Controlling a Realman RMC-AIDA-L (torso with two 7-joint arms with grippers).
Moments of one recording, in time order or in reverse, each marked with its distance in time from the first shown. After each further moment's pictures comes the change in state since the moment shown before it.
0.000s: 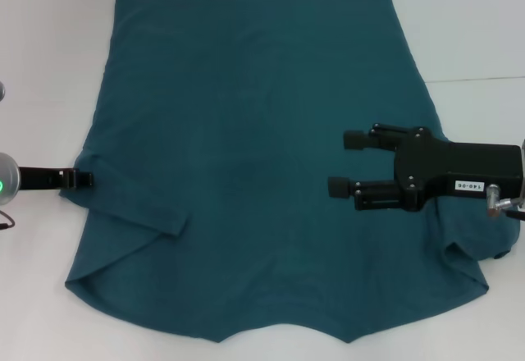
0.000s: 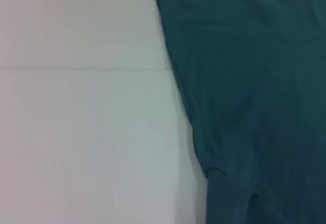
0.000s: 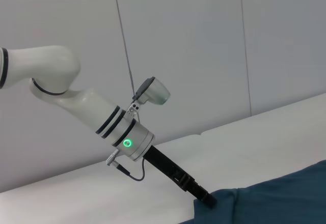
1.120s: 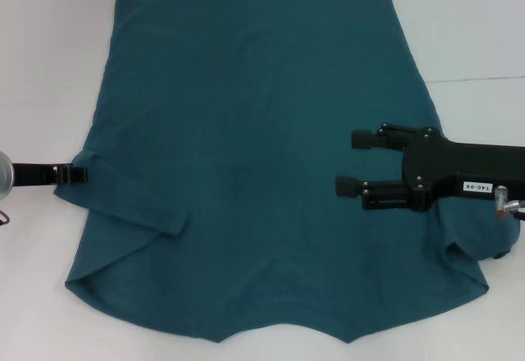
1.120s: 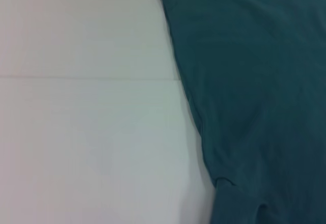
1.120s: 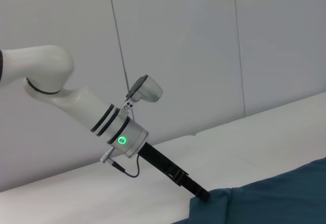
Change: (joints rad) left arm 0.012 -0.003 -0.002 0.028 -0.007 0.000 0.000; right arm -0.015 0.000 0.012 -0.012 0.001 -0.006 -0.003
